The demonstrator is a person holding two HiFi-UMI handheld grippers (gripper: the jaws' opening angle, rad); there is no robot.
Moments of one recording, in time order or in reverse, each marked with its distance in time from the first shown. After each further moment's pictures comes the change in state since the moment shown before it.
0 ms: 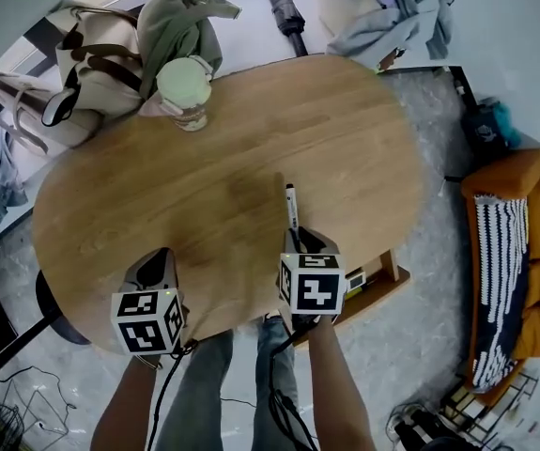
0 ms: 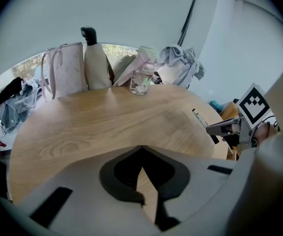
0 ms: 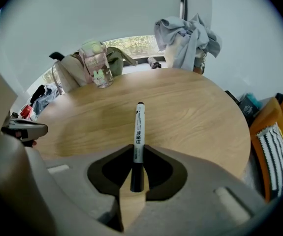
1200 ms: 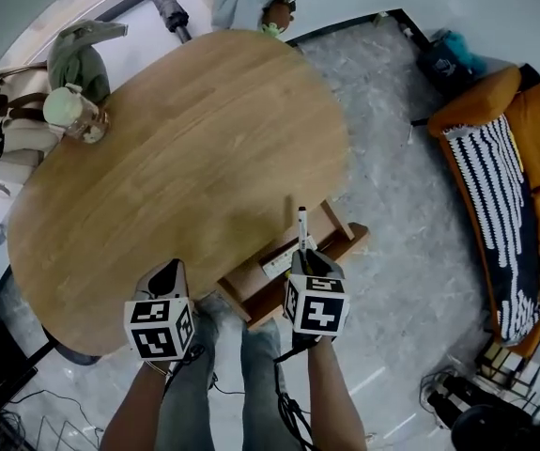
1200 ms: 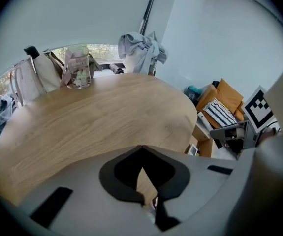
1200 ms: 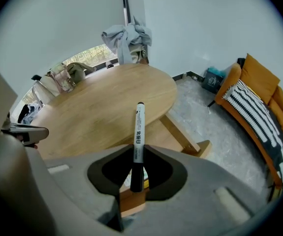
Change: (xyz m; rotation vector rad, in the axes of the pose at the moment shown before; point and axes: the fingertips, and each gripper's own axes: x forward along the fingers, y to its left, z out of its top) left arm 0.006 -0.190 -0.052 0.203 0.073 -0.111; right arm -0.091 -0.156 -0.147 0.315 -0.014 -0.126
